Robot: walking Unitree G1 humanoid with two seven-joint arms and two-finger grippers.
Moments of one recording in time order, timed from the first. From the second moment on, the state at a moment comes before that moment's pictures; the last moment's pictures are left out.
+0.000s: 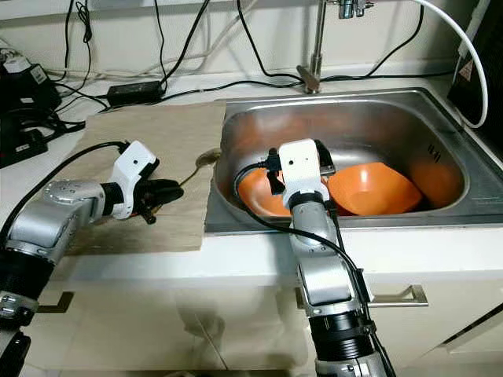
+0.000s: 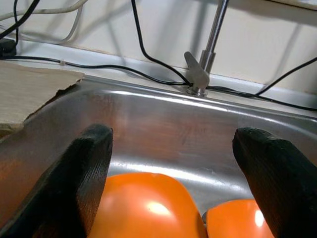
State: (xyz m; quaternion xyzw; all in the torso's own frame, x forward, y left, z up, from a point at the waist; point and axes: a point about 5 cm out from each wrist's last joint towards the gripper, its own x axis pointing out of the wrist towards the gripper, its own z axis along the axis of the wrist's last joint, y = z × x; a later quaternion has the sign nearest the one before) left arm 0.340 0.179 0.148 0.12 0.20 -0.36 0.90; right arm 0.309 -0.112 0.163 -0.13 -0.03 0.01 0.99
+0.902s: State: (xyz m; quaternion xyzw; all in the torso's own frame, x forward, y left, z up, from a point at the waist) left arm 0.336 0.170 0.212 0.07 0.10 -0.36 0.93; right arm 0.316 -0.113 0.171 -0.08 -0.03 0.01 1.00
